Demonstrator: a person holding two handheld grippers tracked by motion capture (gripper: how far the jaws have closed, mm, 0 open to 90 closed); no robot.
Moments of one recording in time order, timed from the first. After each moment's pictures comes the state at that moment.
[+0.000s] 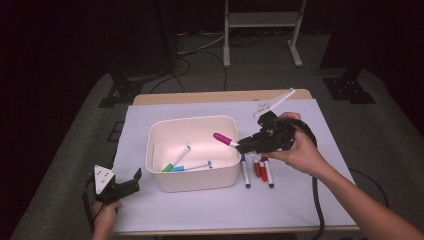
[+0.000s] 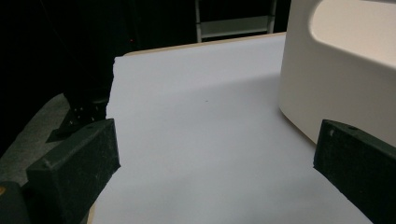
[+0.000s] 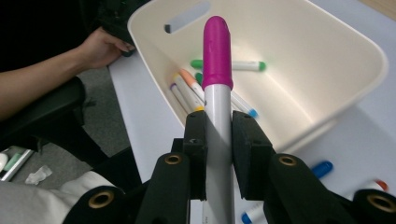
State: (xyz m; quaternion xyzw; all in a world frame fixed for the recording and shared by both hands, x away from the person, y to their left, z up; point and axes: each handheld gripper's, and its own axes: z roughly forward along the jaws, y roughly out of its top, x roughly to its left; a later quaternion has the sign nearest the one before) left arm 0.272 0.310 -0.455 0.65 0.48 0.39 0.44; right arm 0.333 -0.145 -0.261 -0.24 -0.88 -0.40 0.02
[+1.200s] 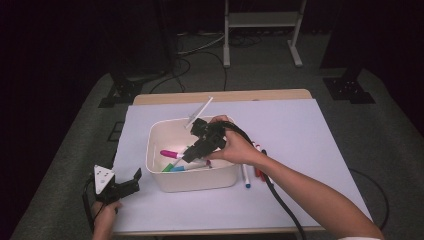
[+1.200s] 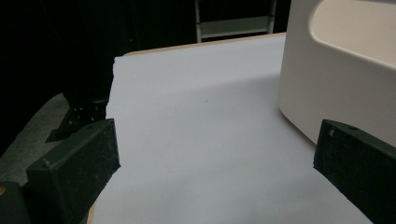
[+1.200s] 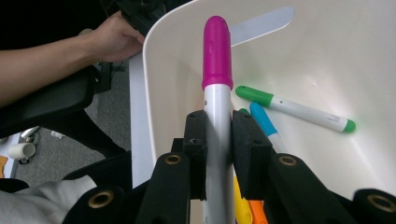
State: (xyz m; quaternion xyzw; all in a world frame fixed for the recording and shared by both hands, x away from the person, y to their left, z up) left arm 0.272 0.310 -0.455 0.65 0.48 0.40 0.45; right arm 0.373 -0.003 -0.309 -0.13 -0.92 -0.35 0.09
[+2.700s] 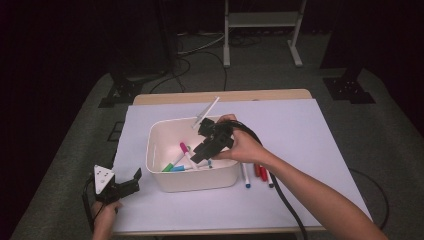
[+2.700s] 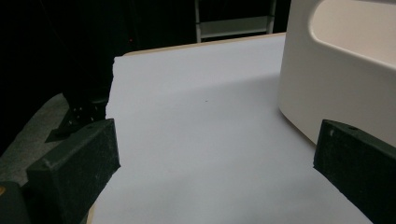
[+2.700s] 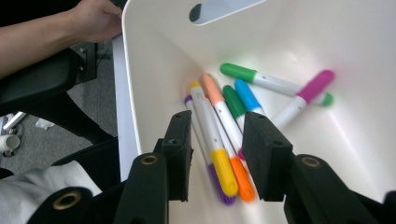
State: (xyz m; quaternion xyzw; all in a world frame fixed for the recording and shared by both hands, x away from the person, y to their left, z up) left arm 0.272 0.310 -0.455 0.65 0.48 0.39 0.45; right arm 0.374 -0.028 -0.305 -0.14 -0.93 -0.33 0.06
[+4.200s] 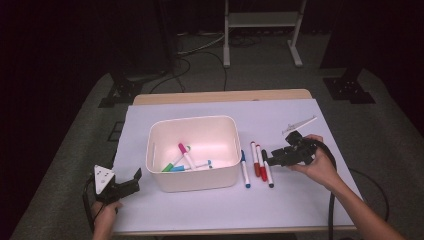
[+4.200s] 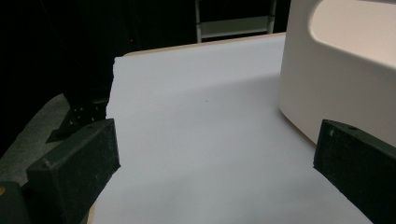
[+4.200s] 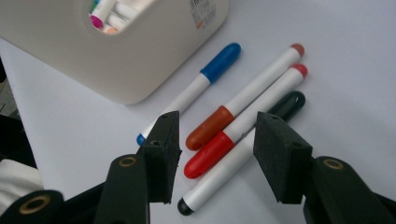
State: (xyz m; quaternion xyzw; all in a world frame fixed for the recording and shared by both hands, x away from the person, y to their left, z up) left arm 0.272 0.310 -0.455 0.65 0.48 0.40 0.44; right arm 0.367 -0.239 -0.386 -0.36 -0.86 -0.35 0.01
